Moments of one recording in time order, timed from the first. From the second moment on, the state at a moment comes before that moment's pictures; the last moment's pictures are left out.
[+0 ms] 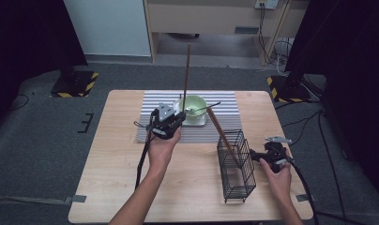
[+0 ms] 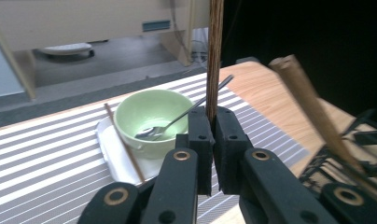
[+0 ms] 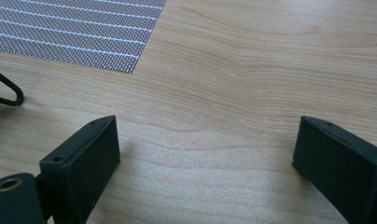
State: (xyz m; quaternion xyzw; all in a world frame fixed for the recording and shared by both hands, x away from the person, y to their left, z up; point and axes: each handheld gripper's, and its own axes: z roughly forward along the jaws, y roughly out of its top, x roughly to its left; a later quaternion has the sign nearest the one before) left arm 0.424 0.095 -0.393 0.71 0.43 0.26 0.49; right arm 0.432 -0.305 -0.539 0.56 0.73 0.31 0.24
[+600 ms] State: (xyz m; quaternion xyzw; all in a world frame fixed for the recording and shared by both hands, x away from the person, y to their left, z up) left arm 0.450 0.093 -0.421 0.70 0.47 0.27 0.47; right arm 0.432 -0.304 -0.539 0.57 0.73 0.31 0.24
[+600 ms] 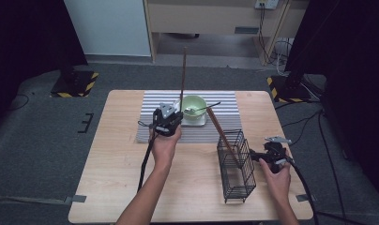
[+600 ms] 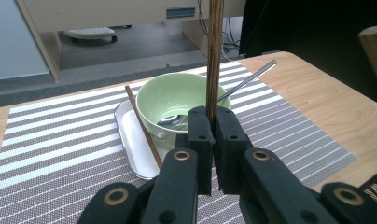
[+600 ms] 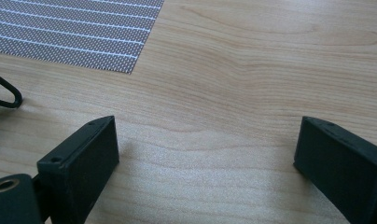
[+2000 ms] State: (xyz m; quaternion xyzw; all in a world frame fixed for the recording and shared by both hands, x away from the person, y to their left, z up) left arm 0.468 0.085 -0.461 0.71 0.49 0.26 0.43; right arm 0.431 -0.303 -0.539 0.57 0.72 0.31 0.24
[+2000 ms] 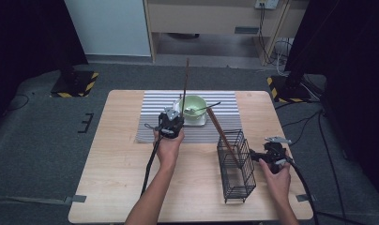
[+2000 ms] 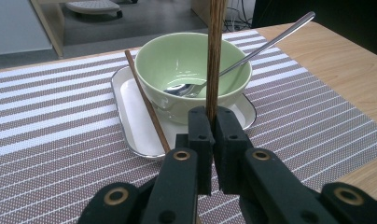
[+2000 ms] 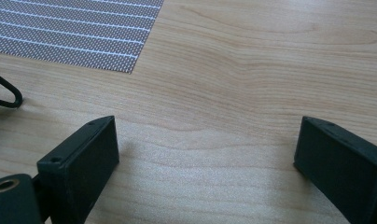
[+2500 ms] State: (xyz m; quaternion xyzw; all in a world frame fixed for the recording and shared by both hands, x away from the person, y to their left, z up) left arm 0.469 0.089 -0.472 0.71 0.50 0.25 0.42; right arm 0.431 -0.303 -0.539 0.57 0.72 0.31 0.24
